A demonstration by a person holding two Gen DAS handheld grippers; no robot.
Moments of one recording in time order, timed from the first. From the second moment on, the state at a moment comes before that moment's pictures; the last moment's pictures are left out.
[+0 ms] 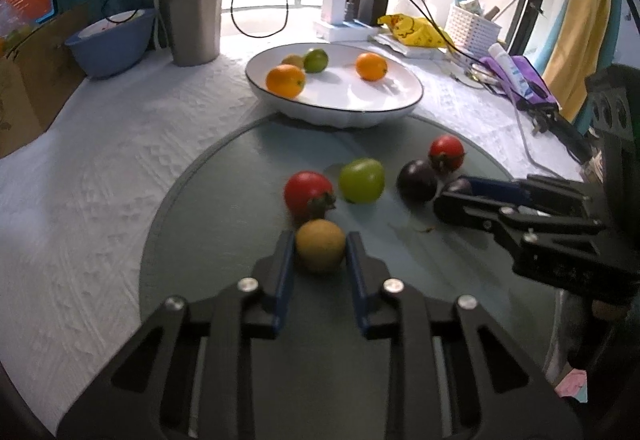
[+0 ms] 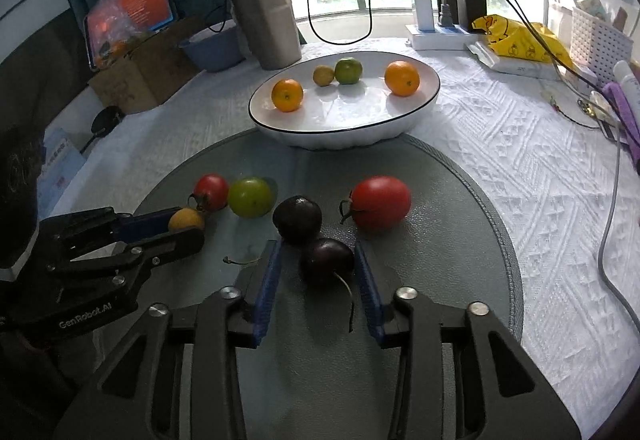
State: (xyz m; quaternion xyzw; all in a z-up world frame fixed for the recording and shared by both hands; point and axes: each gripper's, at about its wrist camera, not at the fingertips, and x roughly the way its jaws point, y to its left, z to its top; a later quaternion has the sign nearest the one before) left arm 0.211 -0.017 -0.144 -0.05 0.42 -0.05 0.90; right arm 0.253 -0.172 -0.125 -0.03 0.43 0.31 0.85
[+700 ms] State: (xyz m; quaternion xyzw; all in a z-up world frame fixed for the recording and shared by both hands) left arm 0.209 -0.034 -0.119 -0.04 0.40 -0.07 0.91; right arm 0.254 -0.183 -0.104 -0.03 0.40 0.32 0.85
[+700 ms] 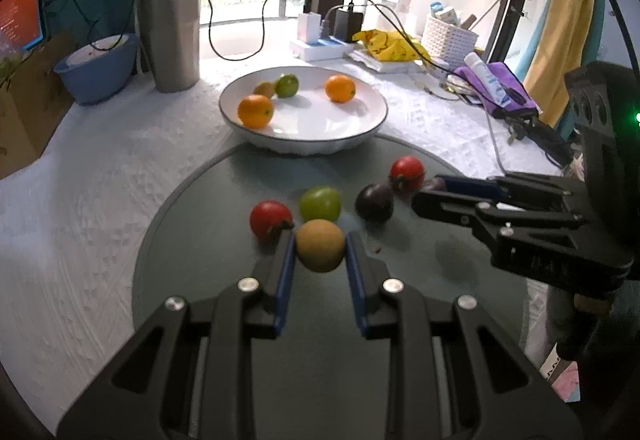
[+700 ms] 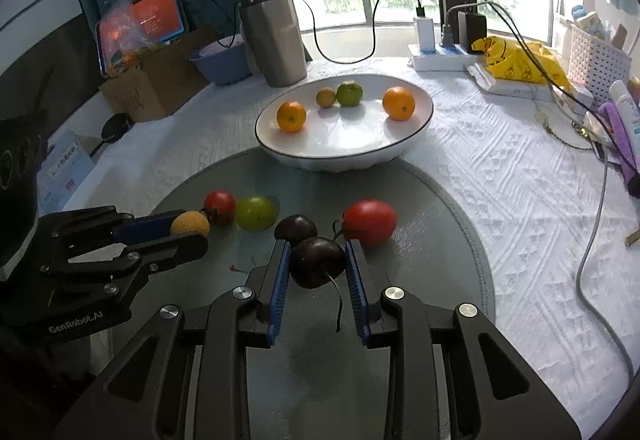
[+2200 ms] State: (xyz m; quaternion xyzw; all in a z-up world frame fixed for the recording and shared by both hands) left arm 0.313 -0.015 -0.110 -0.05 0.40 -0.07 0.91; right arm 0.360 -0.181 -0.090 -0.03 0.40 0.33 0.86
